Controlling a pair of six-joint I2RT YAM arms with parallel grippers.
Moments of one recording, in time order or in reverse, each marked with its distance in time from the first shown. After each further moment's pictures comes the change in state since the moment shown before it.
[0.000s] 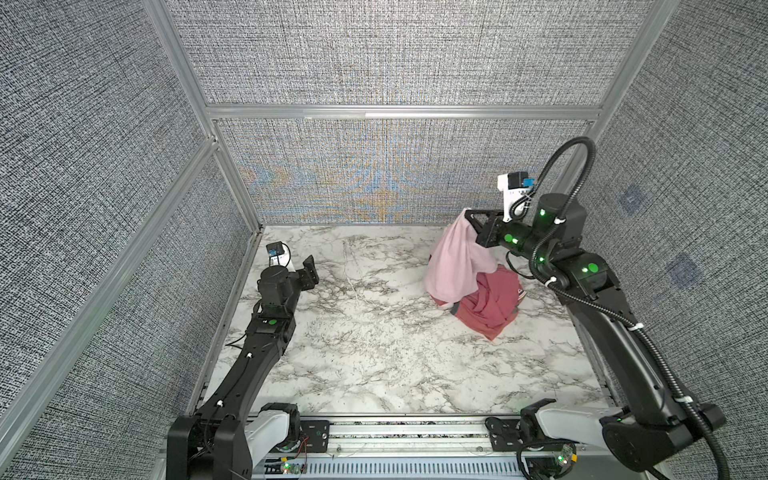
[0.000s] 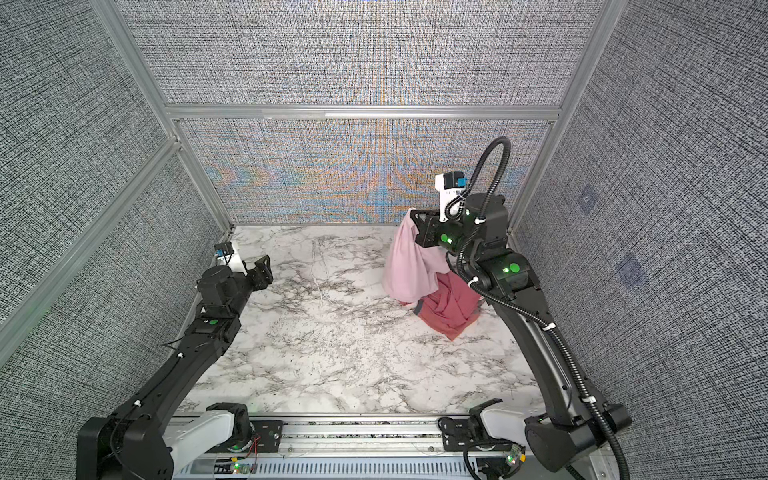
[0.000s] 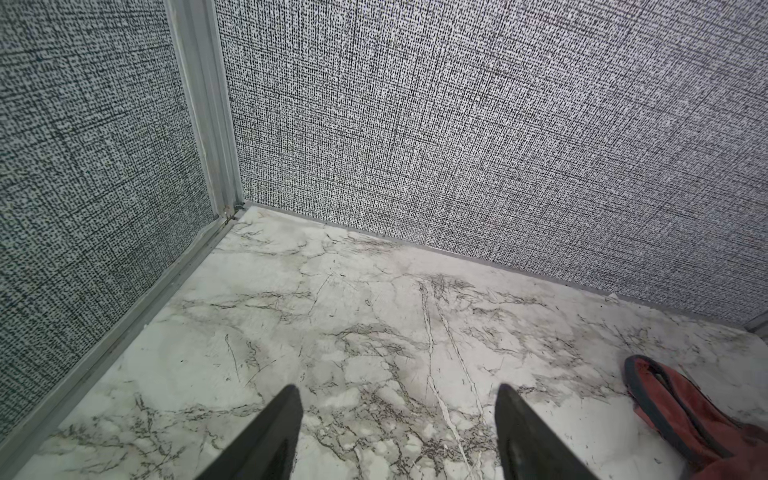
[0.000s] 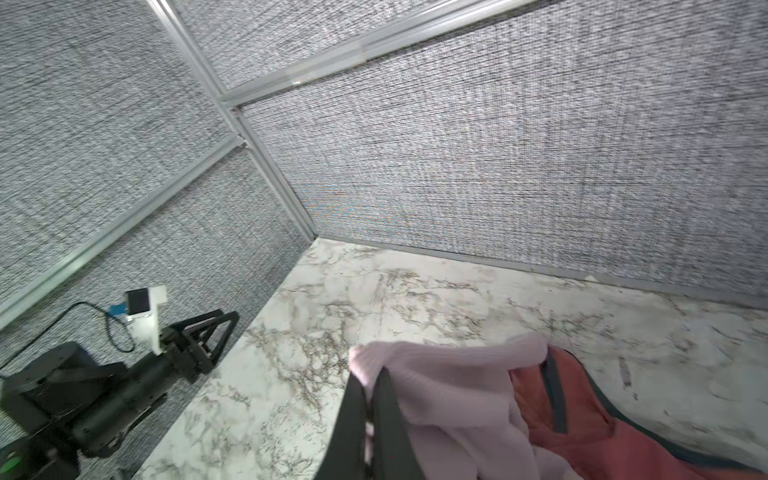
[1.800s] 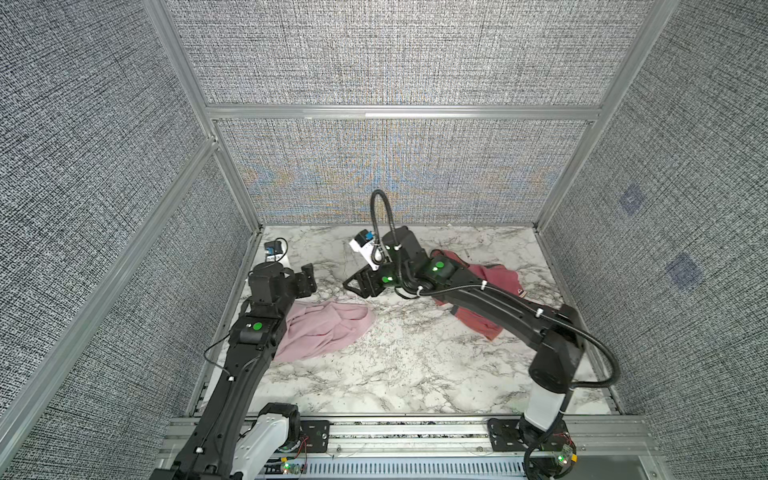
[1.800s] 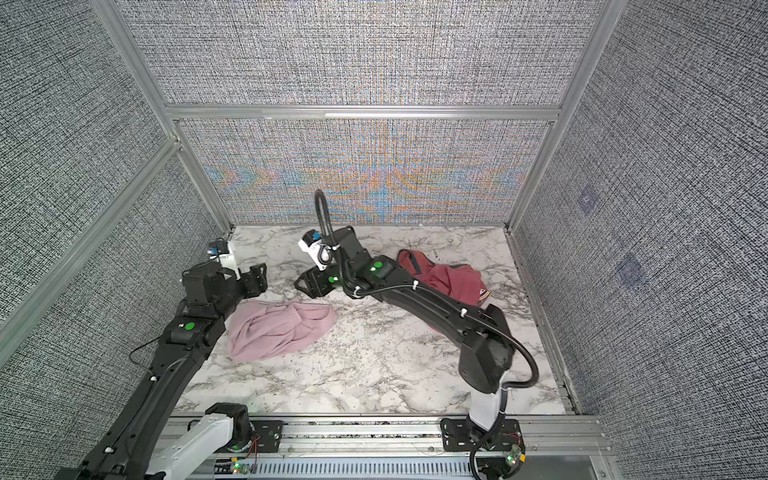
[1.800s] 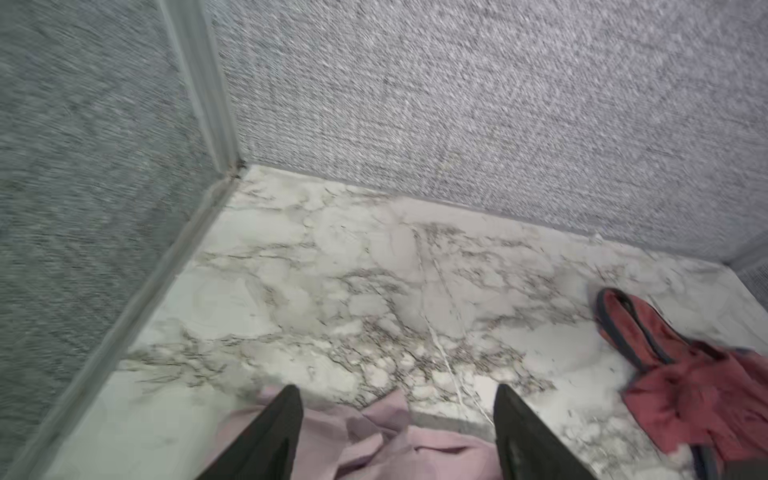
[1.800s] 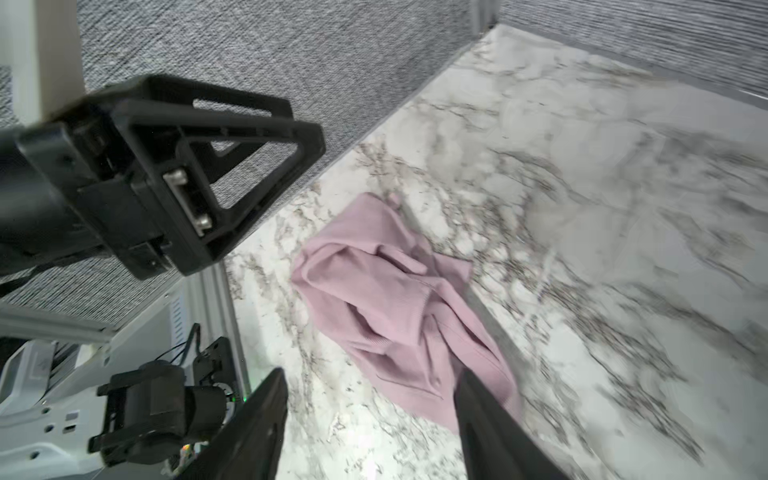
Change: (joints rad) left arm -0.077 -0.109 0.135 -0.449 0.054 -0.002; right arm 0.444 0.472 0.006 0.092 -0.041 -0.057
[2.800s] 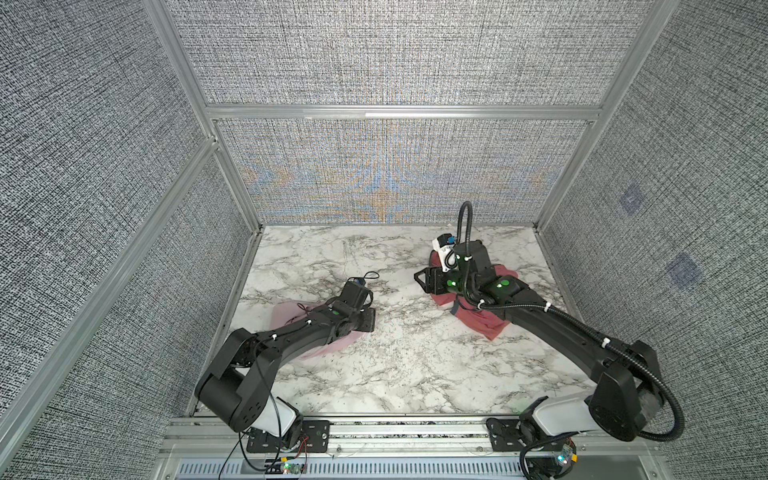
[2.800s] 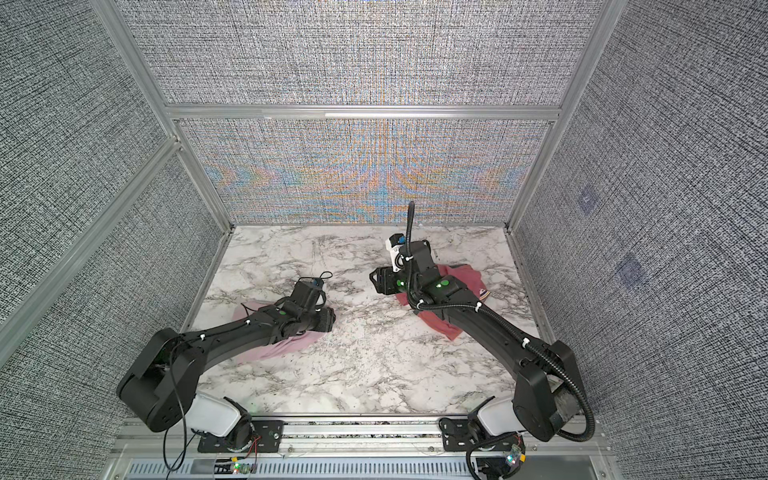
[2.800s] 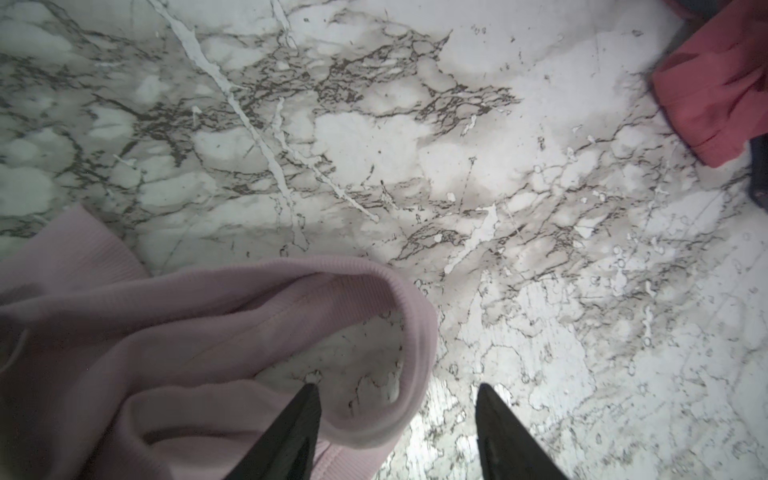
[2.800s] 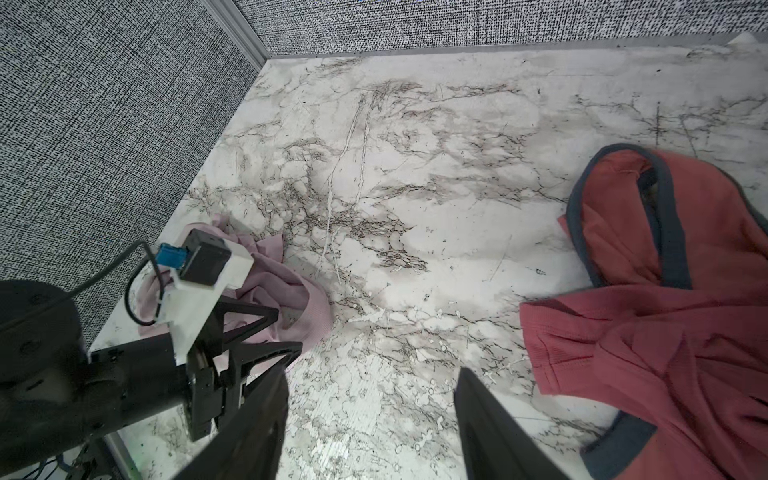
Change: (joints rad) left arm -0.426 0.554 -0.040 0.062 -0.020 -0.123; right arm -0.262 -0.330 -0.460 0.101 0.153 0.118
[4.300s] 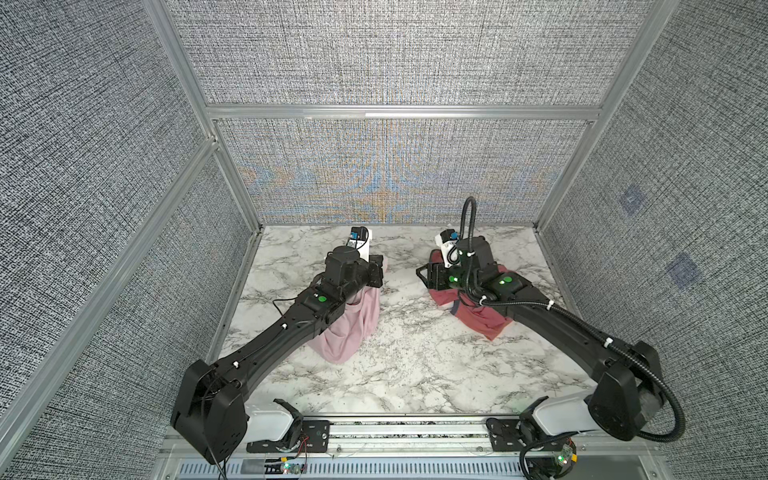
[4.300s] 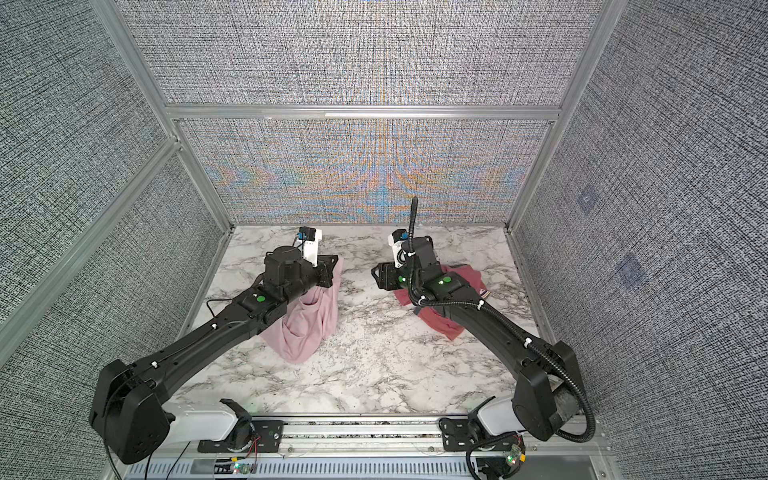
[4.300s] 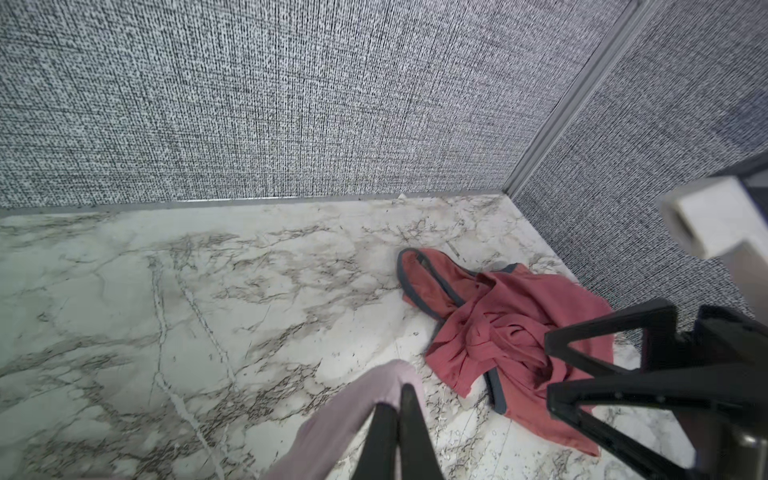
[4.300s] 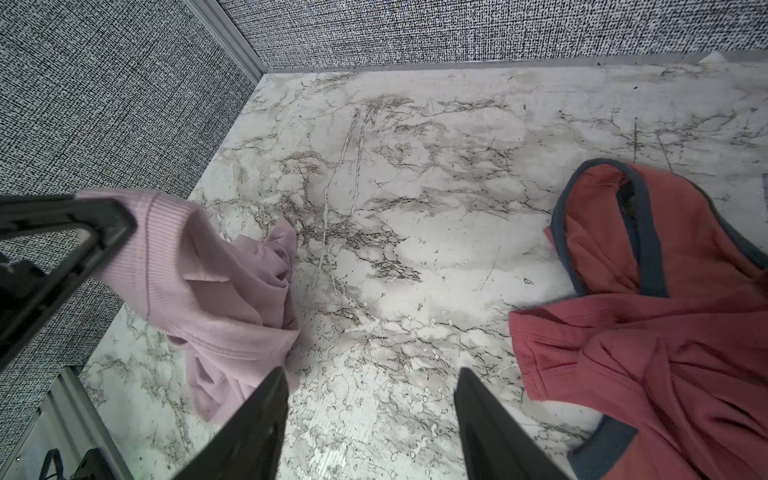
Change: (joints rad) left arm 0.008 -0.203 0.218 0.239 0.035 0.047; right arm -0.016 0.003 0.034 -0.019 0.008 -0.001
